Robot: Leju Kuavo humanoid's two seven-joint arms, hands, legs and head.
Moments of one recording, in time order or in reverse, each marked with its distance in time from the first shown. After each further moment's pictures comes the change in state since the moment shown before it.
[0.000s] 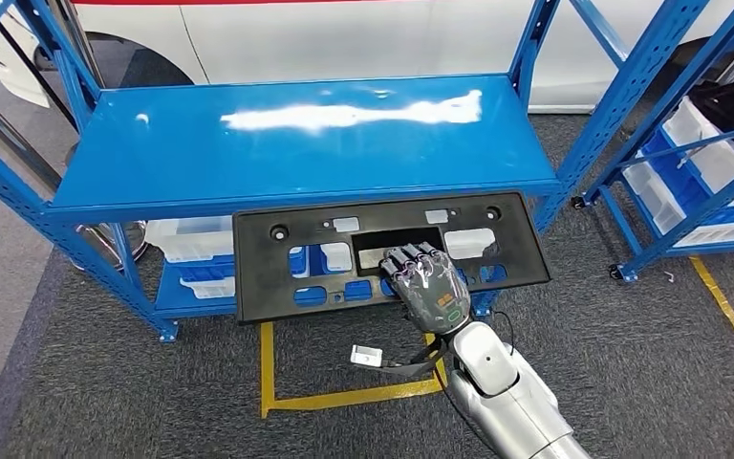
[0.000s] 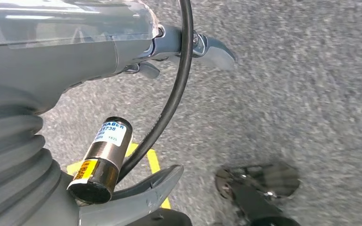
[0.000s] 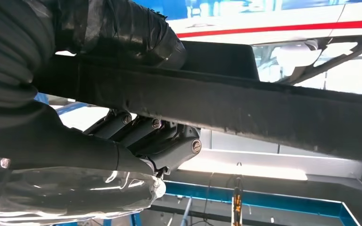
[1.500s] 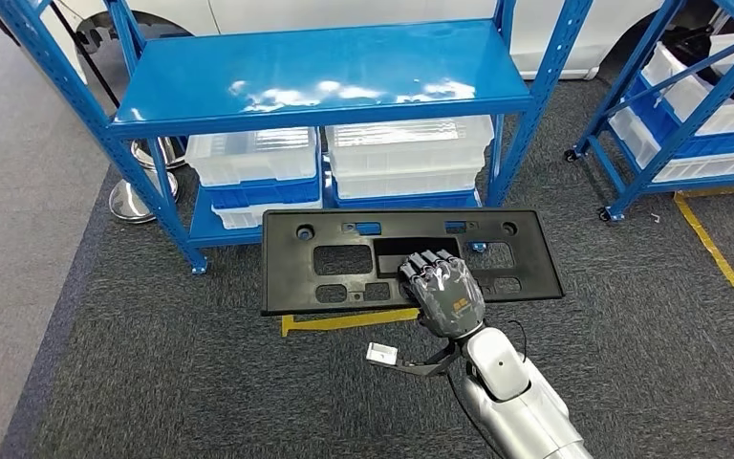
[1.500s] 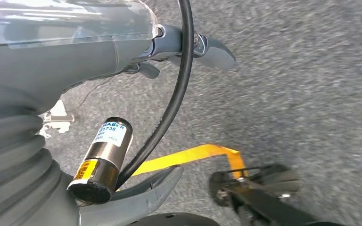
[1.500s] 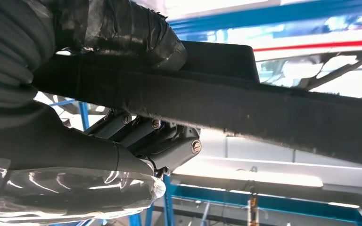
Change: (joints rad) left arm 0.030 0.024 0.000 0.001 -0.024 0.005 0.002; right arm 0.033 -0.014 -0.055 0.036 -0.021 -0.001 -0.013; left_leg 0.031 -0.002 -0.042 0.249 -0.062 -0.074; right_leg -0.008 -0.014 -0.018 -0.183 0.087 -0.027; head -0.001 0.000
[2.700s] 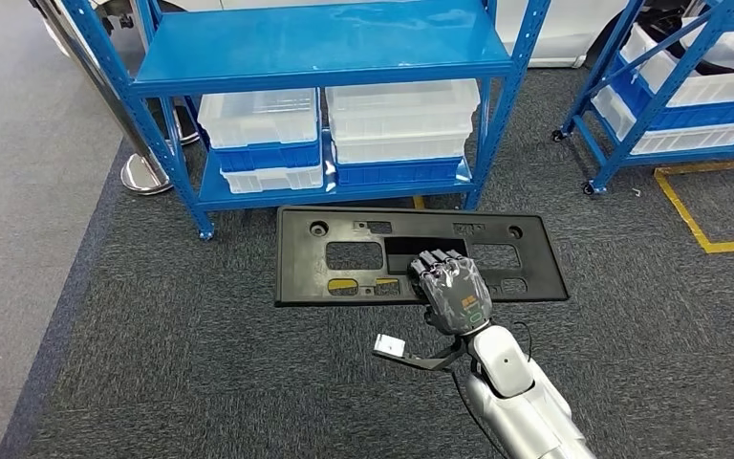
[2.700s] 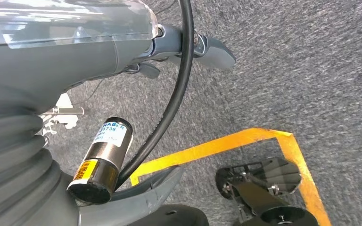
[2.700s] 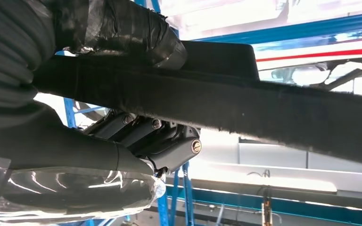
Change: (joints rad) left arm 0.000 -0.005 0.001 0.000 -0.023 -0.005 -0.013; right arm -0.018 0.003 -0.036 0.060 -0.052 -0.001 -0.008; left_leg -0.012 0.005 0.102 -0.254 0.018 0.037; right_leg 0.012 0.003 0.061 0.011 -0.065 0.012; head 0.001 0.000
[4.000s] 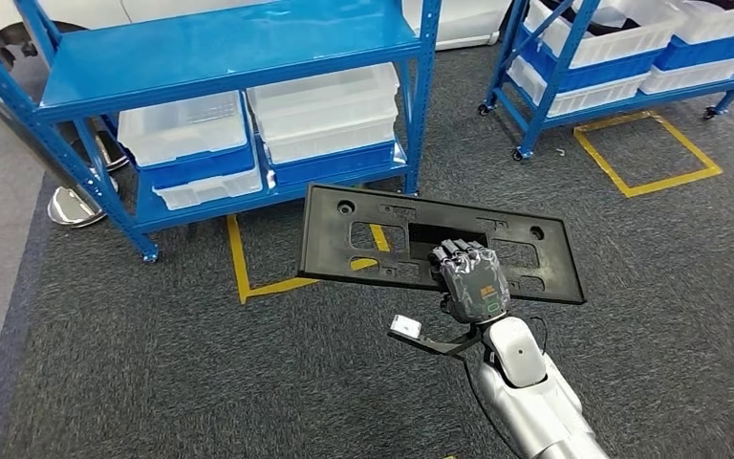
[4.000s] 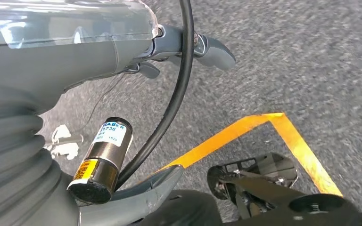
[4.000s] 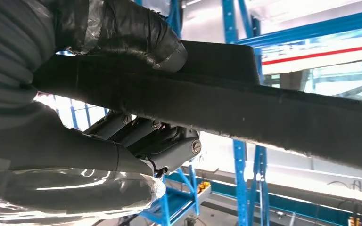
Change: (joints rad) left arm -0.007 -0.021 0.001 0.000 -0.027 0.000 0.002; right arm -0.014 -0.007 -0.072 0.020 -0.017 0.000 0.008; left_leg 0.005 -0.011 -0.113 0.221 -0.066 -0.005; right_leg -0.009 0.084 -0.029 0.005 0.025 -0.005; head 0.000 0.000
